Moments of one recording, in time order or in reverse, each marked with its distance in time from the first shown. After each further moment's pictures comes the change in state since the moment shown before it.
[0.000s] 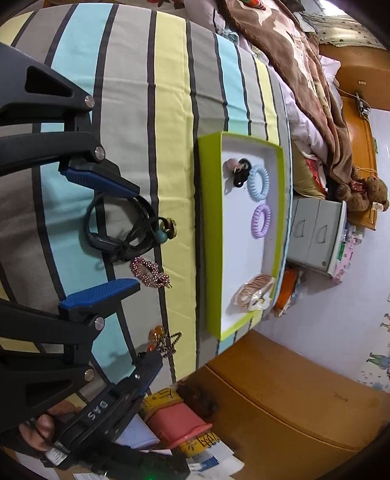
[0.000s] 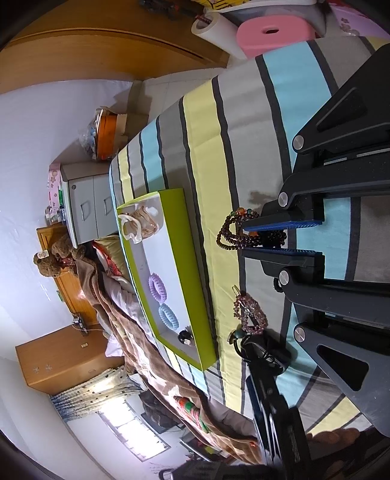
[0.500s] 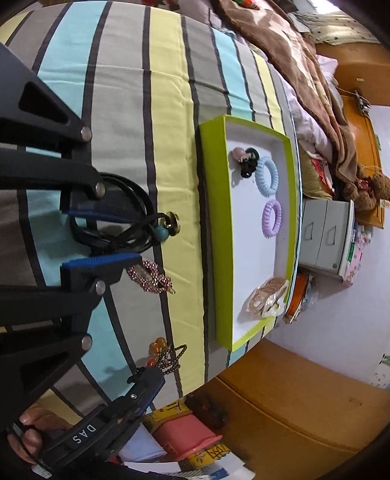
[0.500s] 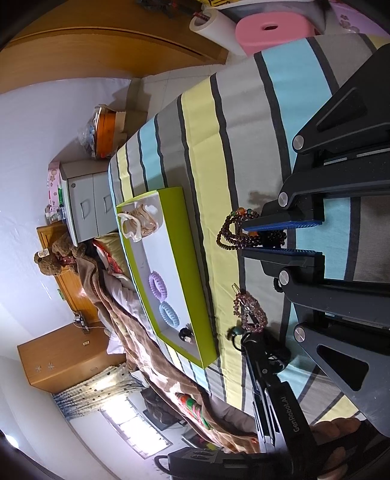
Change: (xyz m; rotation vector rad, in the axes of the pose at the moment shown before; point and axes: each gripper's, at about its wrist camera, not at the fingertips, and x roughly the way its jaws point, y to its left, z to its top) left arm 0.019 -0.012 -0.001 0.031 0.029 0.046; right arm 0.001 -0.001 0.000 0.005 -0.001 0.016
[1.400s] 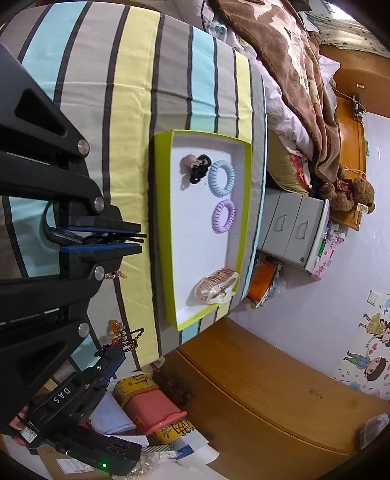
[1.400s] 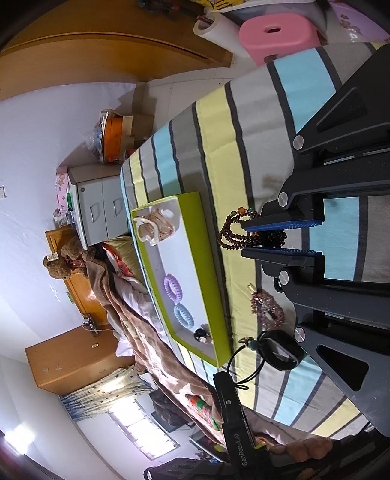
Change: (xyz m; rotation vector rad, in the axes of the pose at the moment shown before) left arm -0.034 0.027 0.034 -0.073 -0.119 -0.131; right arm -0.009 0.000 0.013 0.014 -0.043 -0.010
